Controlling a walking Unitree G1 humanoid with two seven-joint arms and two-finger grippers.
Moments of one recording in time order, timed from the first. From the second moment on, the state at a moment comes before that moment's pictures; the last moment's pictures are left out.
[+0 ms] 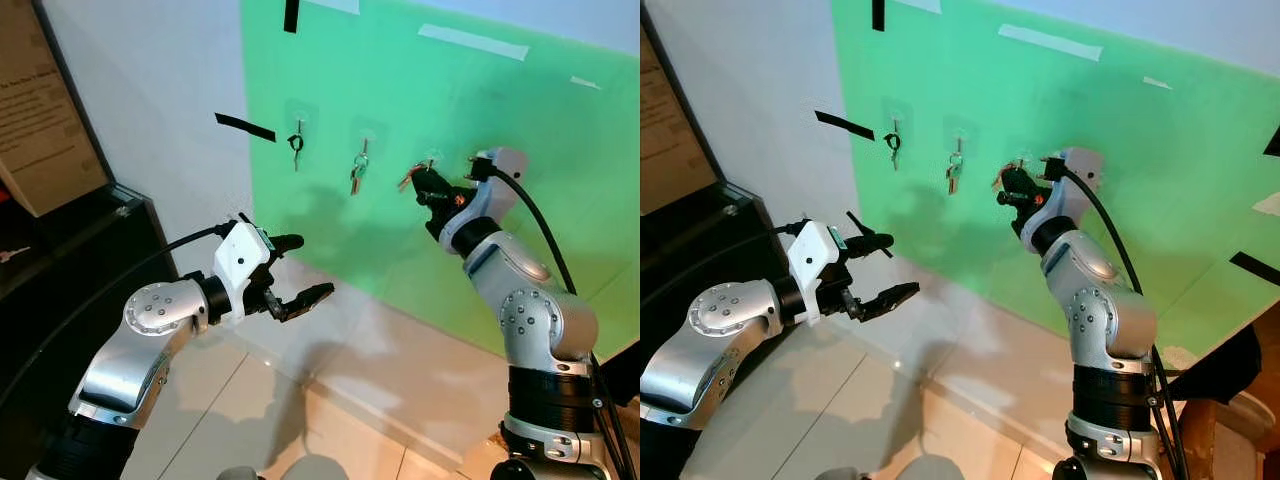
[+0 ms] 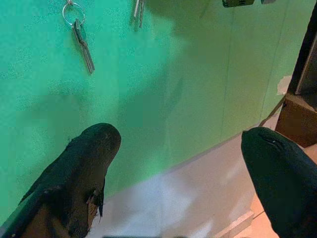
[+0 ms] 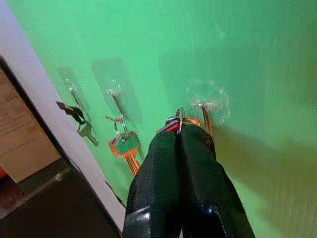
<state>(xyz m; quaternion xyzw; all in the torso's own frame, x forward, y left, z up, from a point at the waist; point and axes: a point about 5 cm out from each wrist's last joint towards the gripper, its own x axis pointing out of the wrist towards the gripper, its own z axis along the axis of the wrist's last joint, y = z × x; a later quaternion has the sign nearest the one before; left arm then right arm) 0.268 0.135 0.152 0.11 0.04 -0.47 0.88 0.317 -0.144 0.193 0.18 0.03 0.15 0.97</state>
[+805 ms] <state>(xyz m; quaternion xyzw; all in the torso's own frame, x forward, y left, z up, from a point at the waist) 0.268 0.136 0.152 0.11 0.04 -0.47 0.87 0.298 -0.158 0.188 0.22 0.02 0.16 0.96</state>
